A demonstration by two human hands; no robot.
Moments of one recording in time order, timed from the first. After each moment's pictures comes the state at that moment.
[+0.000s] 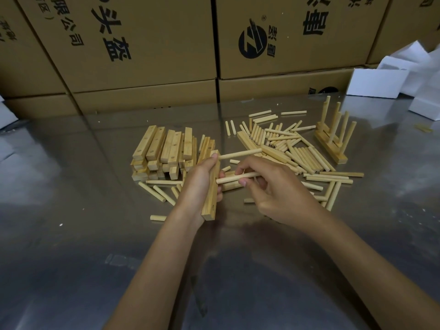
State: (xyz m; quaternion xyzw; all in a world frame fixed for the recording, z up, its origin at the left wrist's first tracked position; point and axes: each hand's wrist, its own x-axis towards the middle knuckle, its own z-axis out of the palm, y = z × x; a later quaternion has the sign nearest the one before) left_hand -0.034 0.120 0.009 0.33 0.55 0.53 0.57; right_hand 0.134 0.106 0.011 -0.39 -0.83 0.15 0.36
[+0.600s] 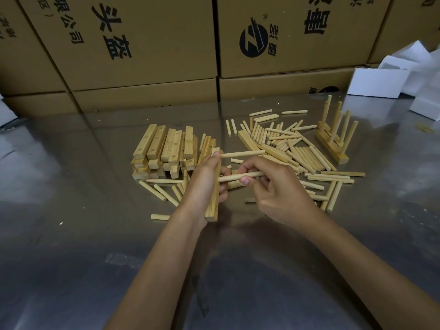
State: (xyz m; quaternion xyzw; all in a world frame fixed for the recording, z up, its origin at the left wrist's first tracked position) left_hand -0.034 0.130 -0.002 0.36 0.52 0.52 0.57; right_hand 0.131 0.106 0.002 -0.41 -0.79 0.21 0.41
